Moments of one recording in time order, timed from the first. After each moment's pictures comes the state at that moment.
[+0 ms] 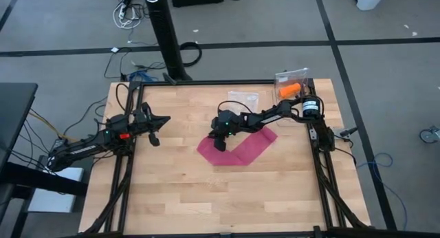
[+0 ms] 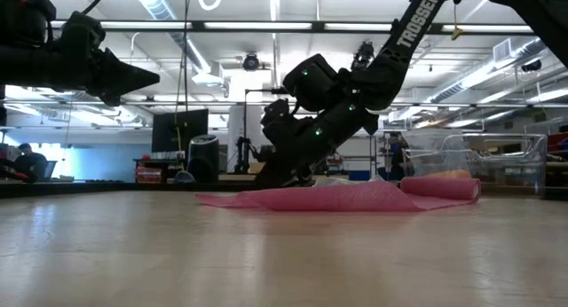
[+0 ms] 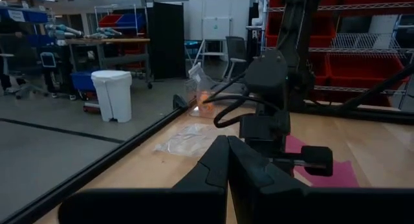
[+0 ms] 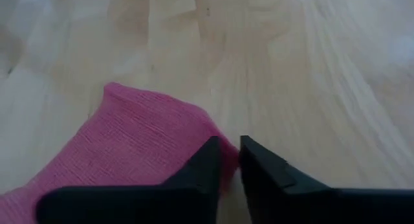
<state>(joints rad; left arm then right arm) 0.33 0.01 0.01 0.06 -0.01 -0.01 -0.16 2.11 1.12 0.34 -0.15 0.13</state>
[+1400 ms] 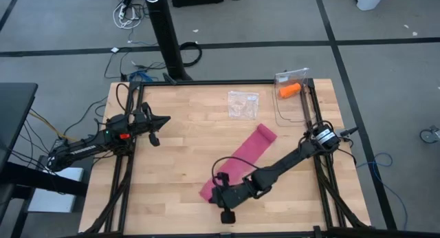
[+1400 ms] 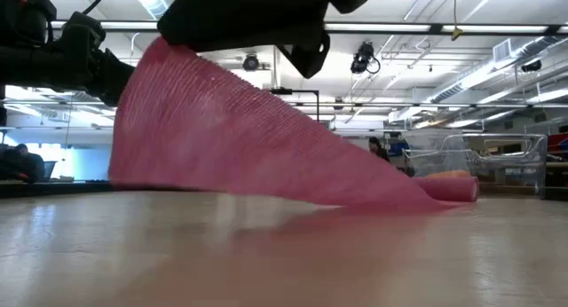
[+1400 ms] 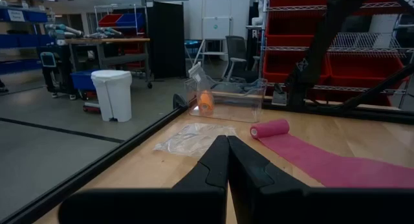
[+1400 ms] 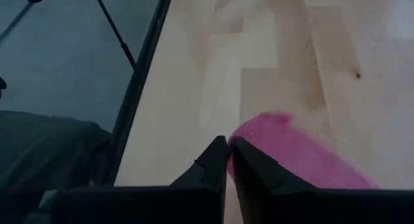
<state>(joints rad) 0.33 0.01 0.01 0.06 -0.01 -0.01 0.52 2.06 1.45 -0.04 0.24 0.38</state>
